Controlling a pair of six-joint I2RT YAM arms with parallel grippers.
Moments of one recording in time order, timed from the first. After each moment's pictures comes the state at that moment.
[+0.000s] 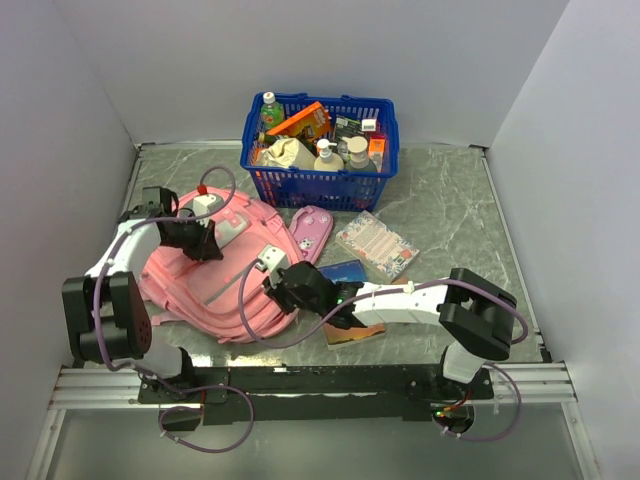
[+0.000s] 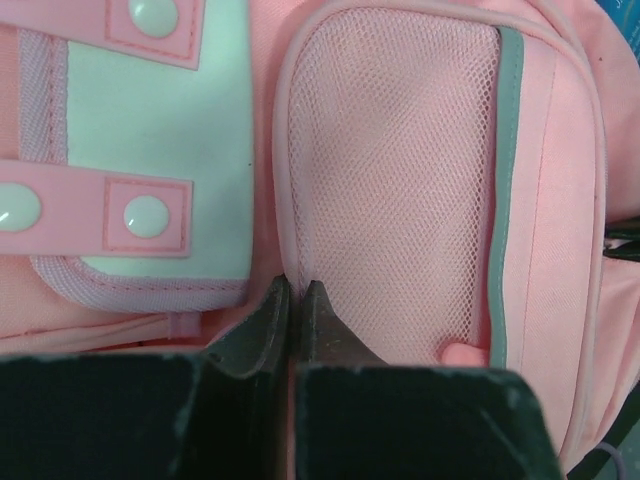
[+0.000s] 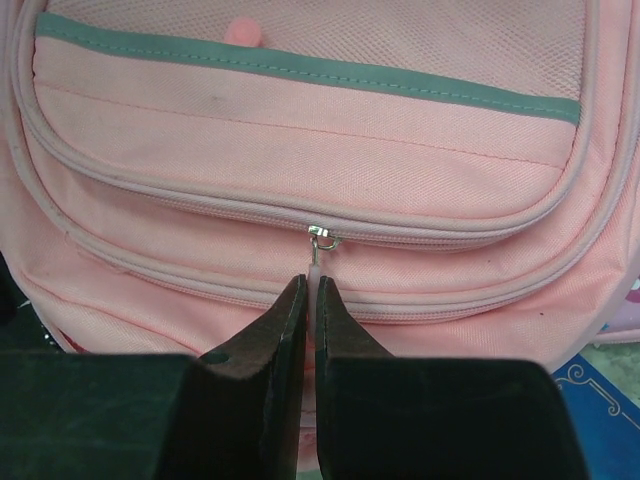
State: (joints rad) left arm 0.12 1.50 1.04 -0.75 0.72 0.62; right arm 1.17 1.65 0.91 0.24 0.14 0.12
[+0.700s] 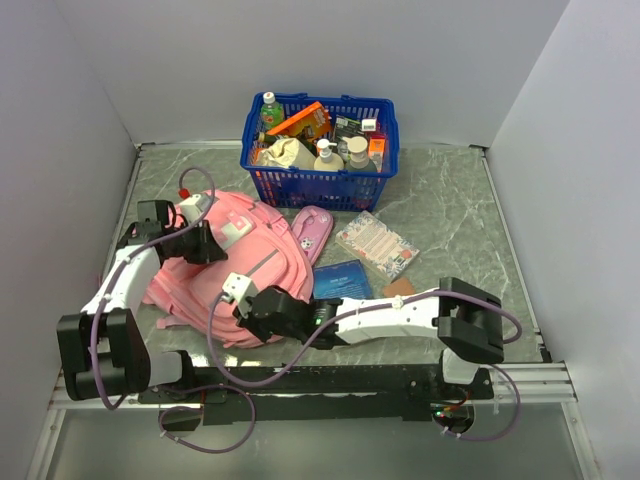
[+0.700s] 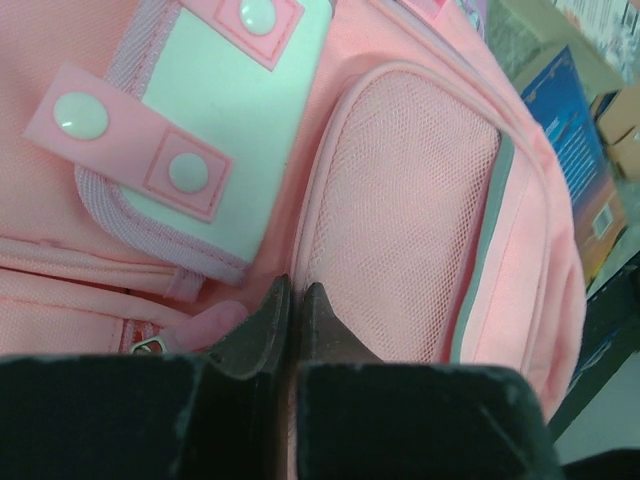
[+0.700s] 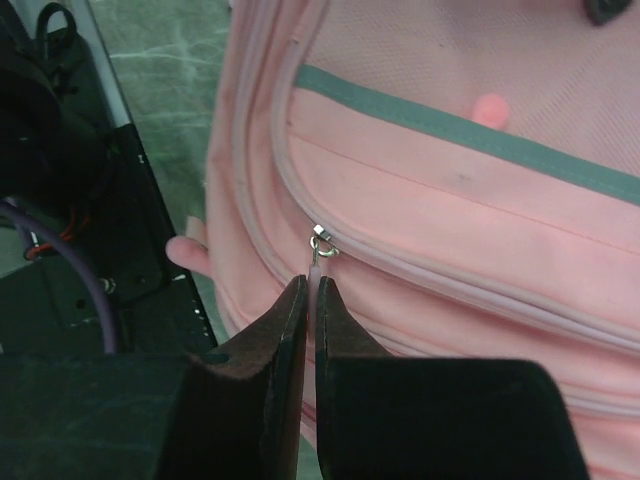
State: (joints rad) left arm 0.11 1.29 0.84 -0.50 0.70 0.12; right arm 1.36 1.69 1.08 0.09 0.17 0.12
